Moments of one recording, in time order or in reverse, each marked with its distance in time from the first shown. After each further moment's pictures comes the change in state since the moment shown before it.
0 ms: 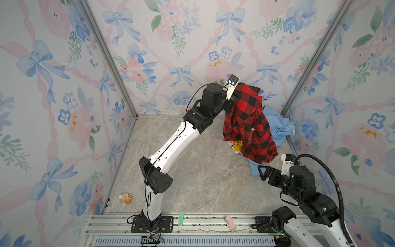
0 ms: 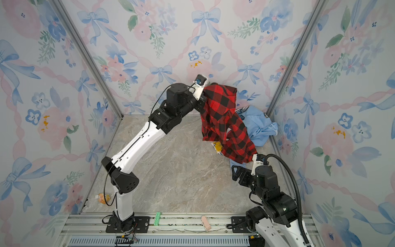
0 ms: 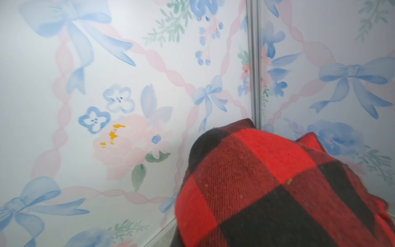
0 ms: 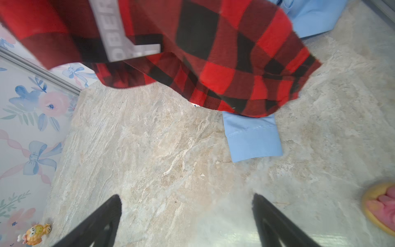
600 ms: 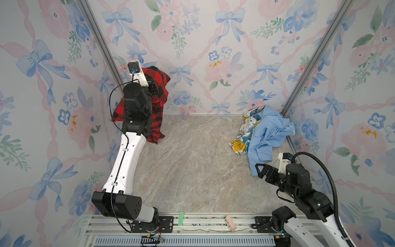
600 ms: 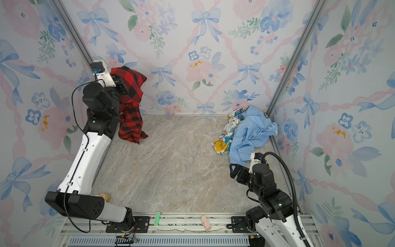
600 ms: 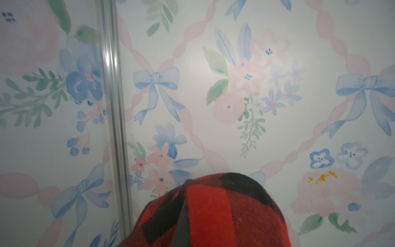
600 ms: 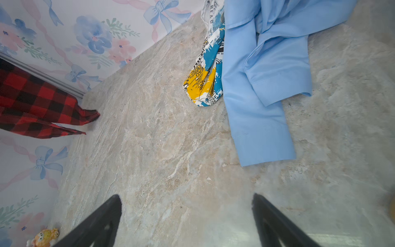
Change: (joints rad) left arm 0.595 -0.463 -0.628 0.351 -0.053 -0.221; right arm 0.000 0.040 -0.043 0.083 -0.023 0.041
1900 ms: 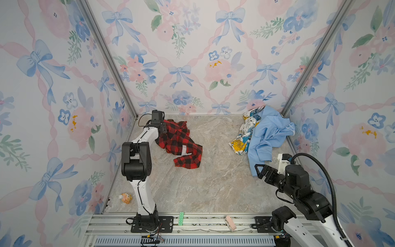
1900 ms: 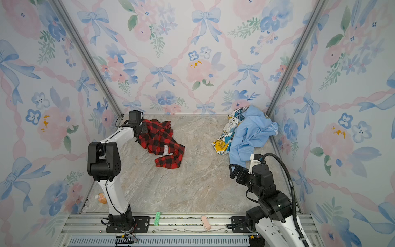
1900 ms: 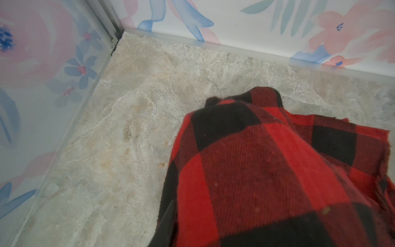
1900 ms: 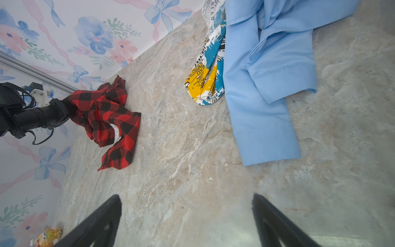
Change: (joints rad) left arm 0.112 0.523 -0.139 -0.344 -0.005 -0.173; right arm 0.000 -0.025 -0.031 0.012 -0.003 0.010
